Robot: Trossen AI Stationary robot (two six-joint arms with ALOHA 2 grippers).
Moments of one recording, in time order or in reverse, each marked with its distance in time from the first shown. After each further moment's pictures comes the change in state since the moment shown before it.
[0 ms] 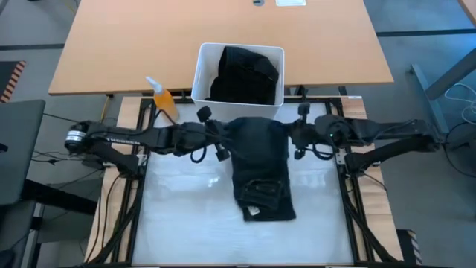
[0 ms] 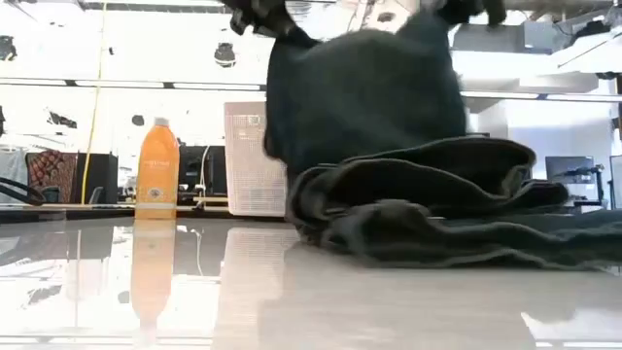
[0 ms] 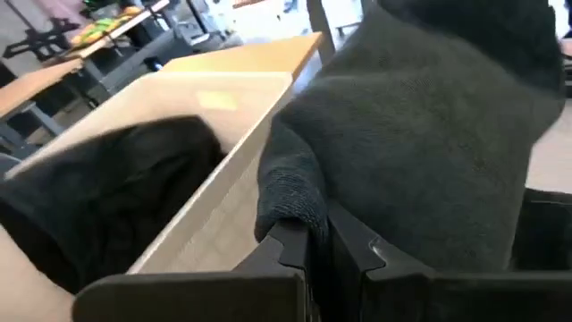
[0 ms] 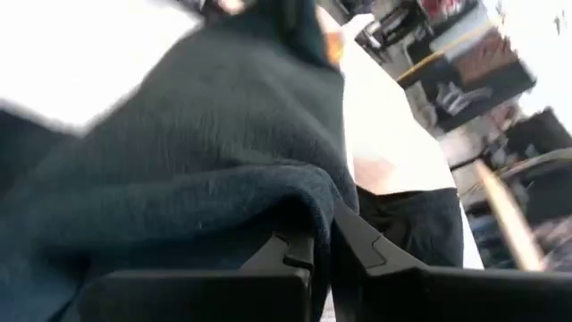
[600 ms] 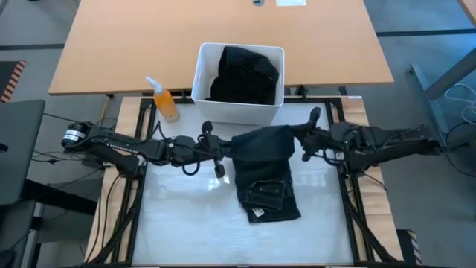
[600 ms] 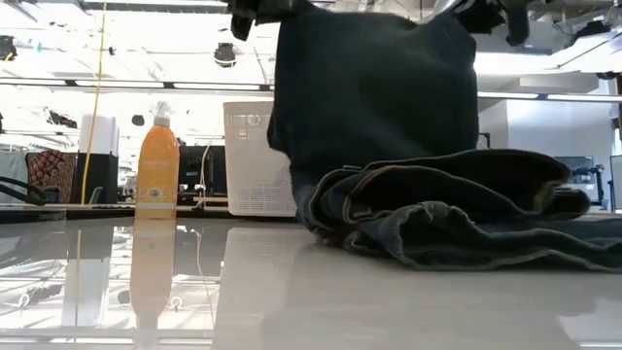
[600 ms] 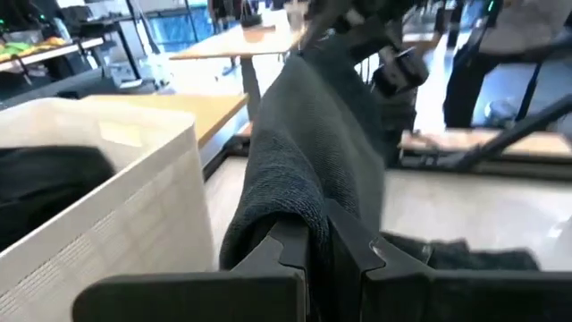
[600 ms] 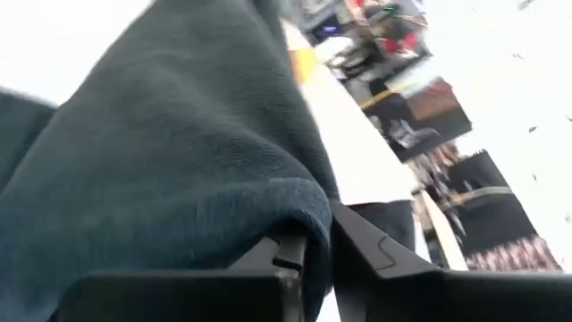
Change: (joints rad) left arm -0.110 -0.034 -0.171 0.330 0.121 -0.130; right arm 0.020 -0.188 -0.169 0.128 0.069 -0.120
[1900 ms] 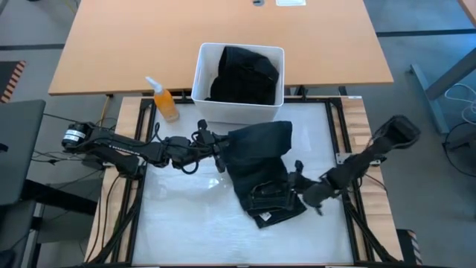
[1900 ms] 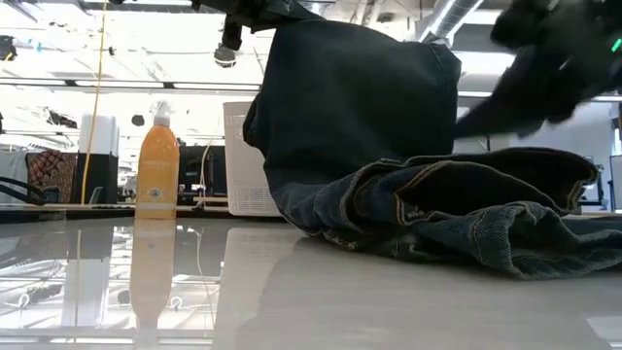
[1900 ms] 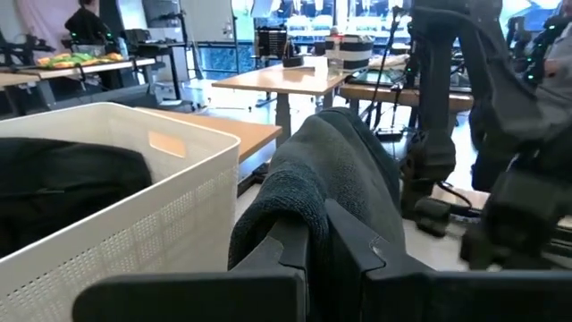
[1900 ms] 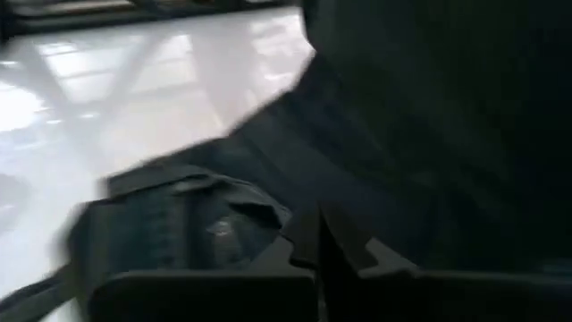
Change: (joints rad) left arm 0.014 0.002 -0.101 0.261 -0.113 -0.026; right arm 0.509 0.576 -0.318 0.537 0.301 1.316
